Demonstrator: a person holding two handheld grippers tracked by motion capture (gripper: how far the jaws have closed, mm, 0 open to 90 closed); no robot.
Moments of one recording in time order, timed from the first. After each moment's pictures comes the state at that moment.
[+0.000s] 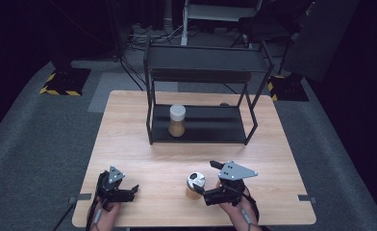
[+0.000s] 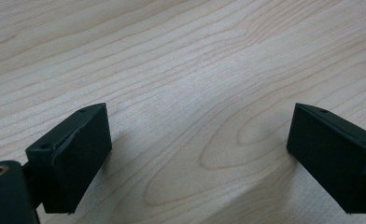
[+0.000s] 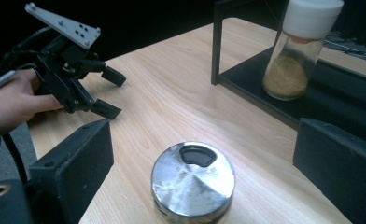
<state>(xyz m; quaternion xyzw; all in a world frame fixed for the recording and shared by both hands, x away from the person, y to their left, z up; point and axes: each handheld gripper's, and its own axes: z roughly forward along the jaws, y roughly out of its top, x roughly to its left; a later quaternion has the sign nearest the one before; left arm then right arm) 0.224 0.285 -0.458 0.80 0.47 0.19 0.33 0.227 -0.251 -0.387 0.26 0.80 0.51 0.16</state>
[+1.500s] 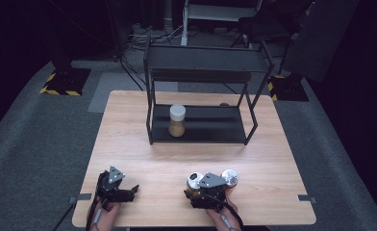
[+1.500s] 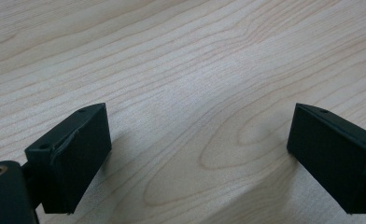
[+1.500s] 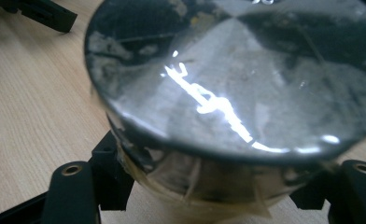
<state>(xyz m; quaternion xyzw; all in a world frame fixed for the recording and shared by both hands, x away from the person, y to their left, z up) 0.224 0.285 -0.459 0.80 0.47 0.19 0.33 0.236 -0.200 -0.441 0.30 0.85 0.41 0.15</state>
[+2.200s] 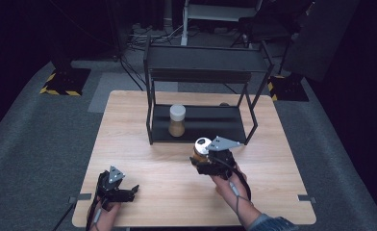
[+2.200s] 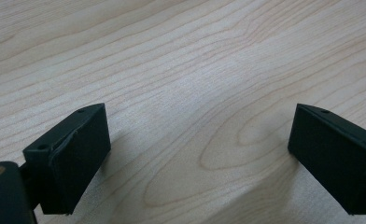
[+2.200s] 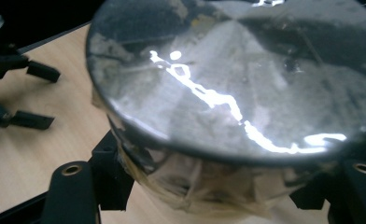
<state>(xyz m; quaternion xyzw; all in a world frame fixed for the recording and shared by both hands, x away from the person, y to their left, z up) 0.225 0.285 -0.459 0.80 0.47 0.19 0.33 0.291 -0.205 -0.341 0.33 0.83 0.42 0.18</state>
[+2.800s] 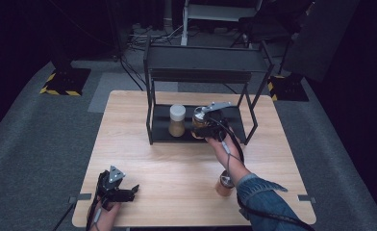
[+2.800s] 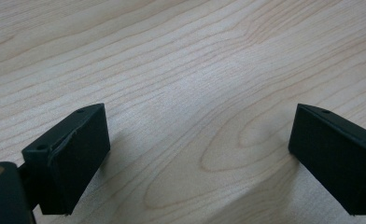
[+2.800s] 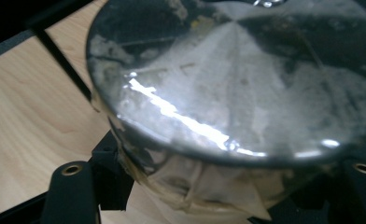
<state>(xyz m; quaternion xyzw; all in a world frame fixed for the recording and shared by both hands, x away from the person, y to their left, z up) 0.225 0.285 -0.459 0.80 0.47 0.19 0.33 0.403 -0.180 -0.319 0.38 0.83 0.37 0.16</state>
